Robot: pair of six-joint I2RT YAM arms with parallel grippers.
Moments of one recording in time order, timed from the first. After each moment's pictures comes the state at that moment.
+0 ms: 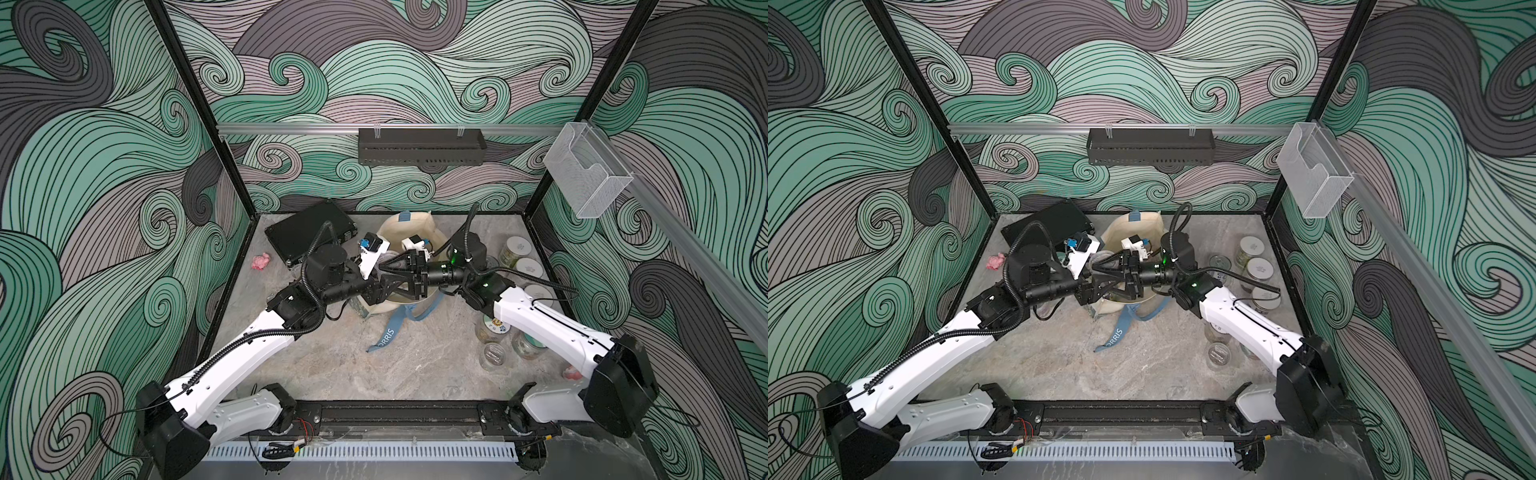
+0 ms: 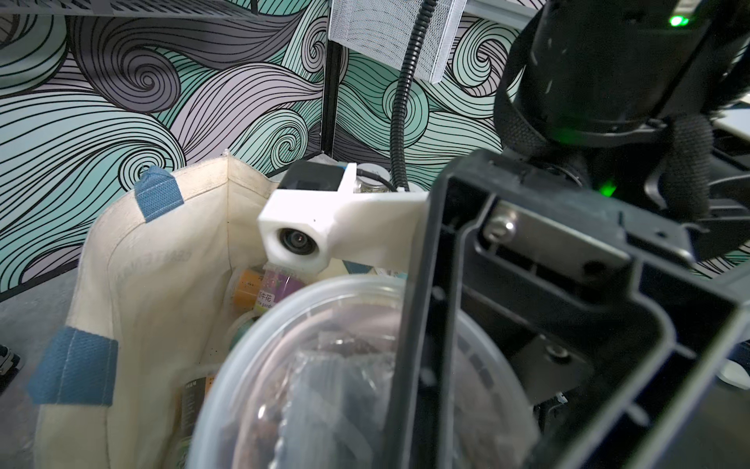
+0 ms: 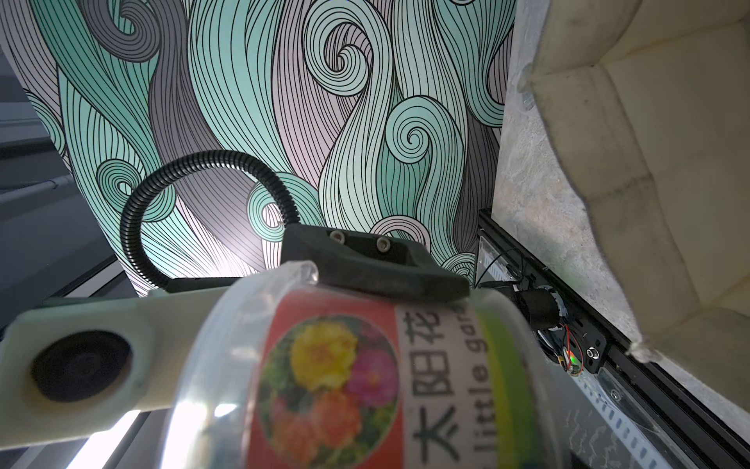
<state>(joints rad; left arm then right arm) -0.68 1.10 1.01 -0.22 0.33 -0.09 0.65 1.38 1.04 0.19 -0.94 1.44</state>
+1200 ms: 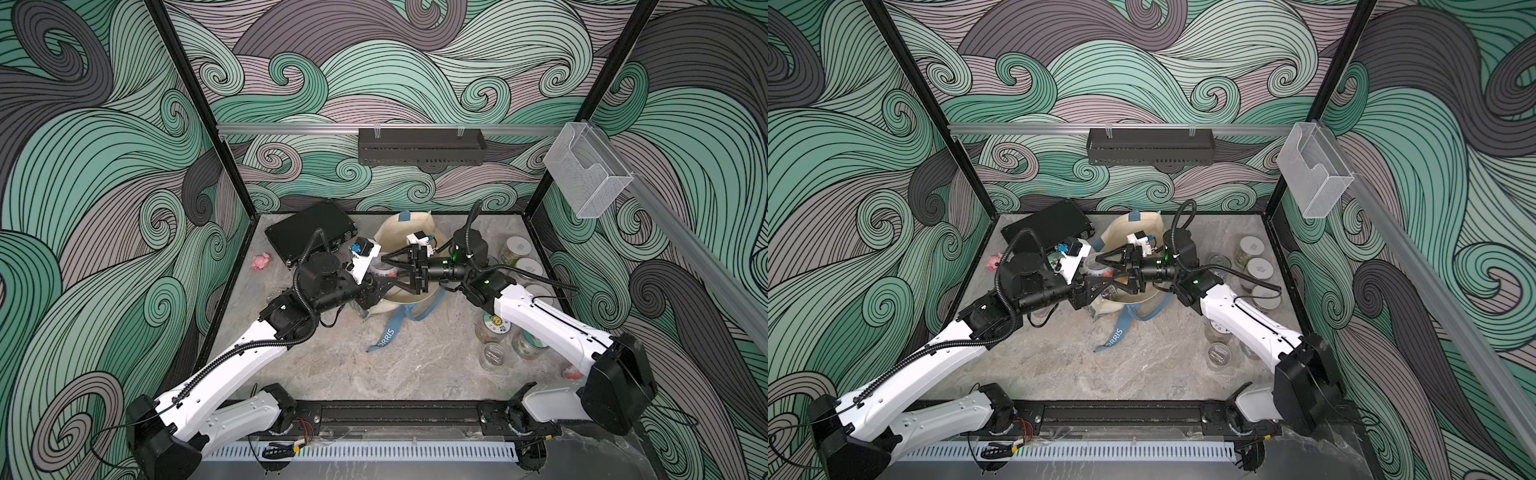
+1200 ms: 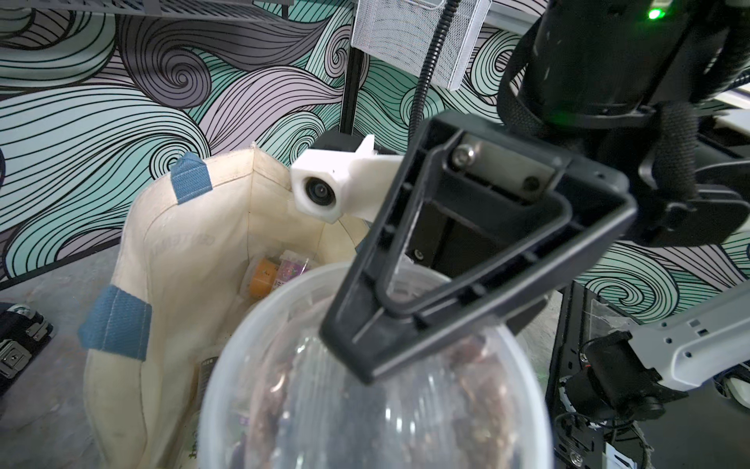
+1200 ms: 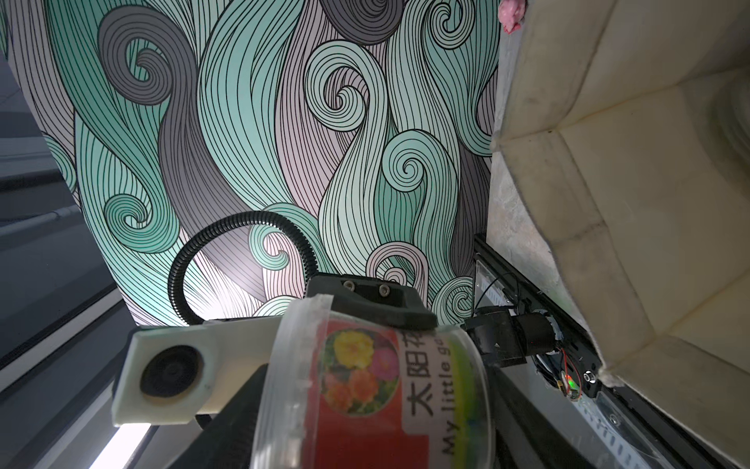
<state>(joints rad) -0.68 1.02 0.95 -0.21 0.27 -0.12 0.62 1.39 1.05 0.17 -0.88 1.47</state>
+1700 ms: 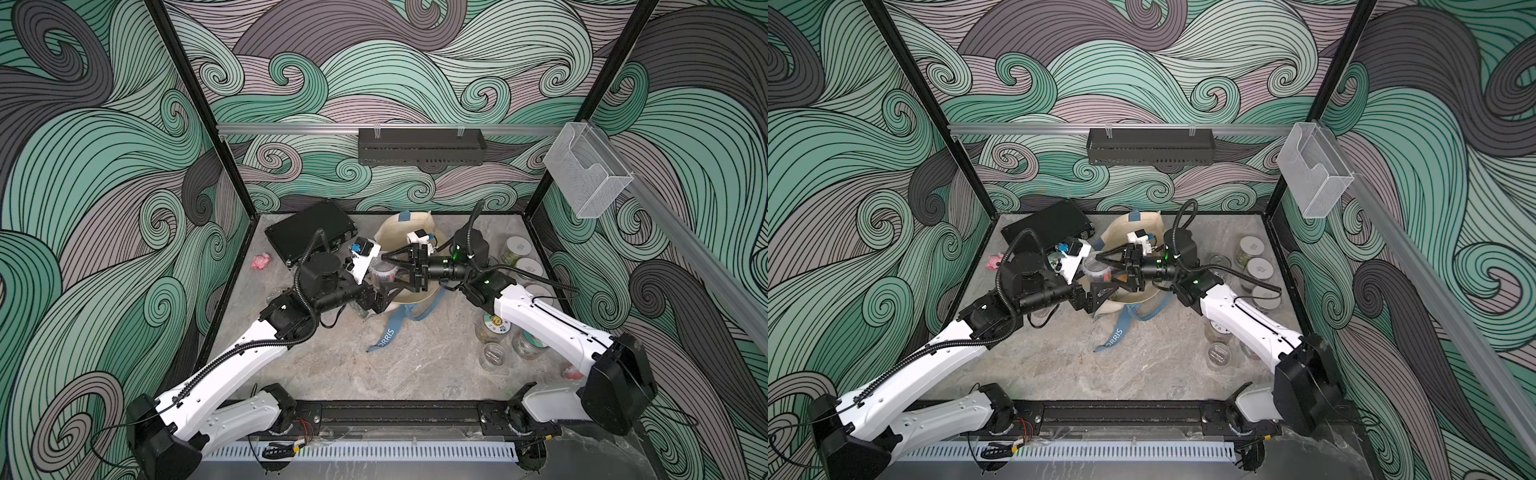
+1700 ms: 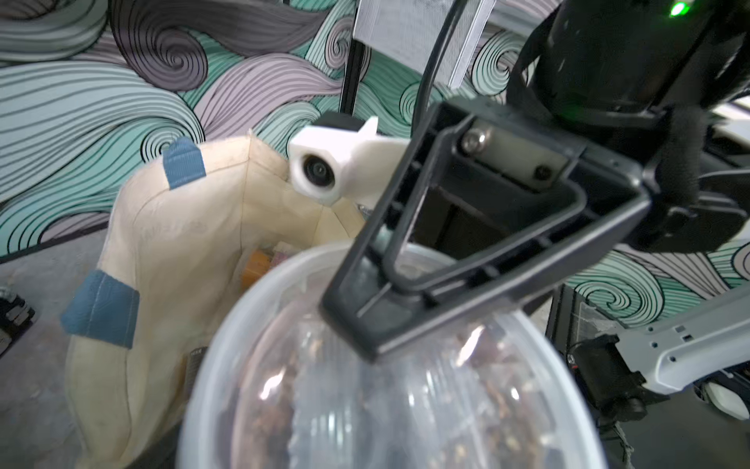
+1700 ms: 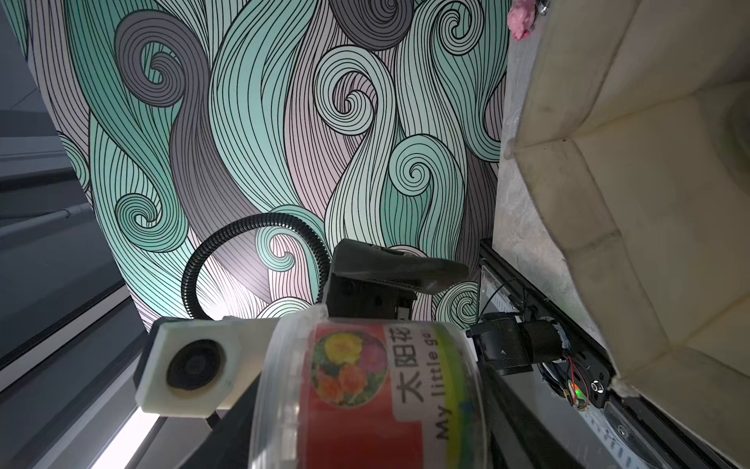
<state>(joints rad) -0.68 1.03 0.97 -0.26 0.27 -0.16 0.61 1.39 1.05 0.19 -0.88 1.45</state>
